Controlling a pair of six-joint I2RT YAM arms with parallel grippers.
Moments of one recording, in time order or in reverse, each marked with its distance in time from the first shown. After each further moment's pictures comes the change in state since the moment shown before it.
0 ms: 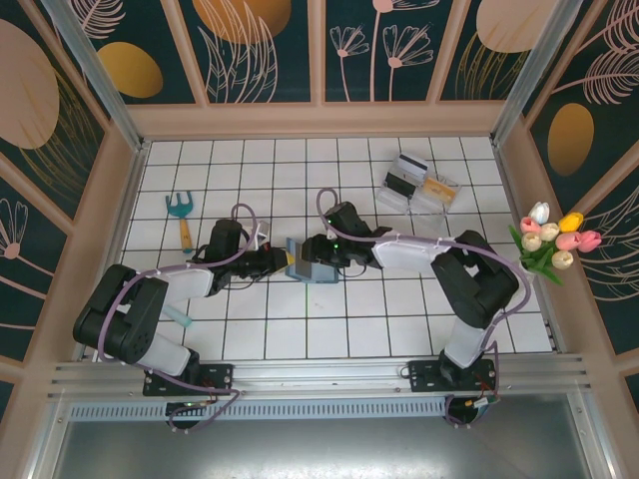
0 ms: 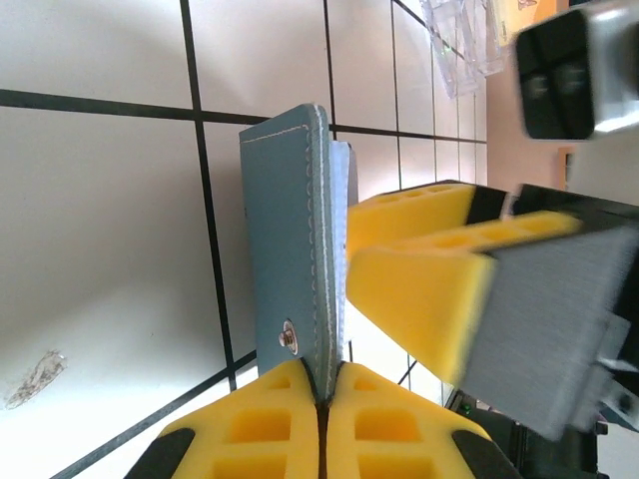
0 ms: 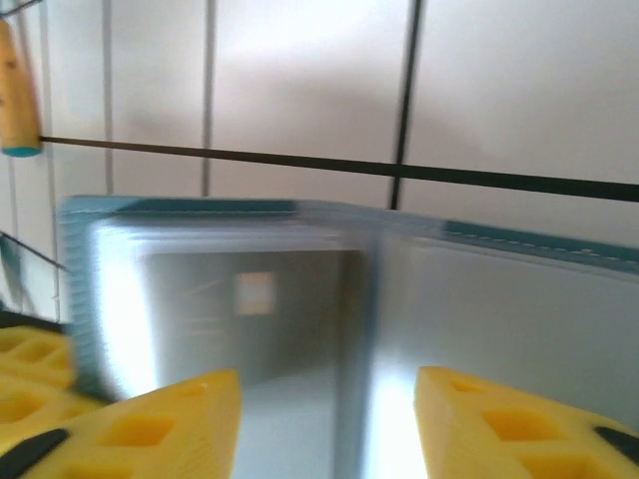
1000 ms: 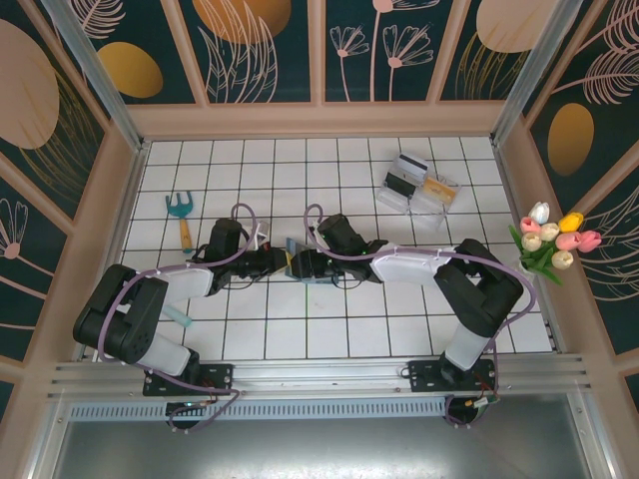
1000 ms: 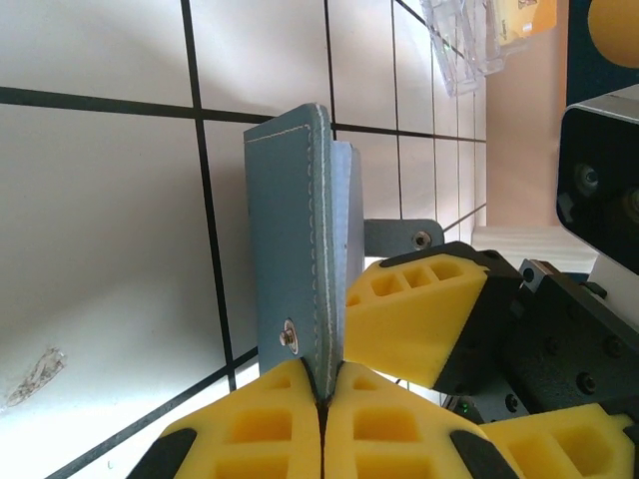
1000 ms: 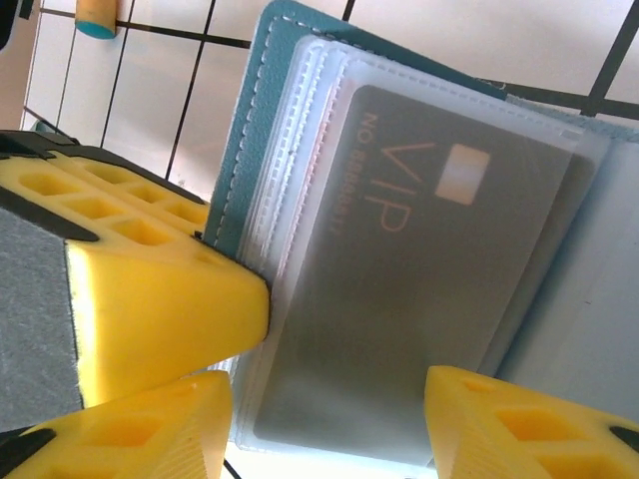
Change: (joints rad) left arm 0.000 0.000 0.002 -0.005 0.008 -0.005; right arm 0.086 -0.034 -0.080 0.114 -0.040 -0.133
